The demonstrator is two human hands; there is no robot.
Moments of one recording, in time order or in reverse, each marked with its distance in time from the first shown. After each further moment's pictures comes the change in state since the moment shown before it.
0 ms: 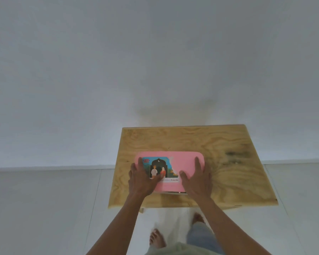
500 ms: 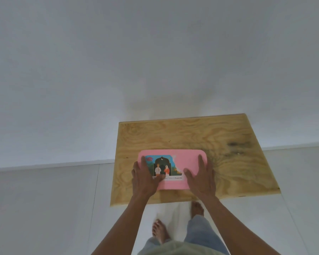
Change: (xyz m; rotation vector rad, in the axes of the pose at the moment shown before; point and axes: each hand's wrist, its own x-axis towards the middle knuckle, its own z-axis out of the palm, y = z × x) left_hand 0.011 -0.015 0.013 -0.005 -0.039 0.041; right_hand 0.008 0.016 0.024 -0.007 0.006 0.032
